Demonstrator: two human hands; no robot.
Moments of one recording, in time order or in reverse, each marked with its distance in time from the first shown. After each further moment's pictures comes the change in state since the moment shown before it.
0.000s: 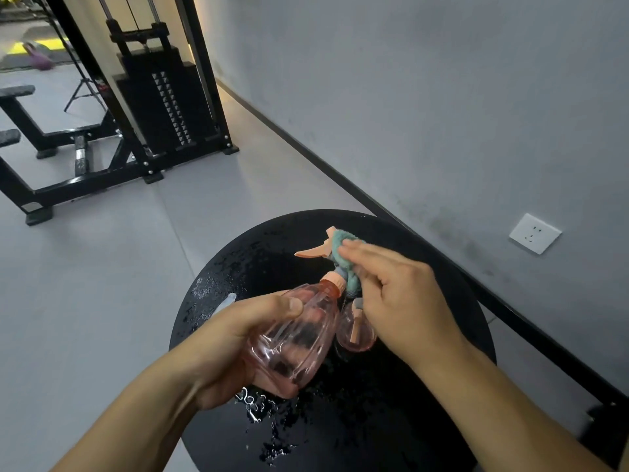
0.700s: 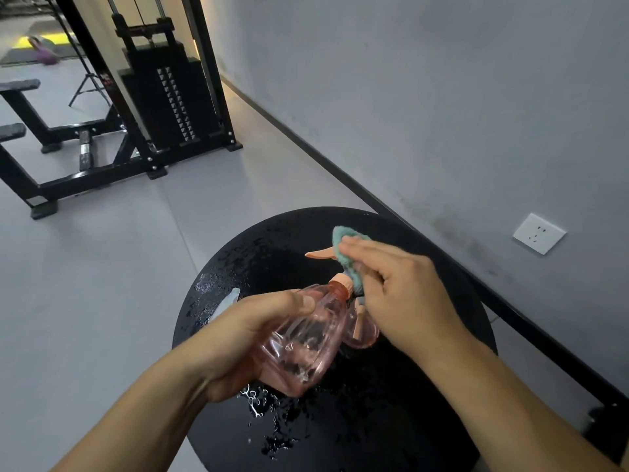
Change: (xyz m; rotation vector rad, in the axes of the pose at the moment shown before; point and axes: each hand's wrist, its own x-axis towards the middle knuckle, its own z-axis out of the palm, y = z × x) left_hand 0.002 -0.003 0.002 0.054 0.011 -0.029; right_hand 0.003 -0.005 -0.003 -0.003 -0.046 0.014
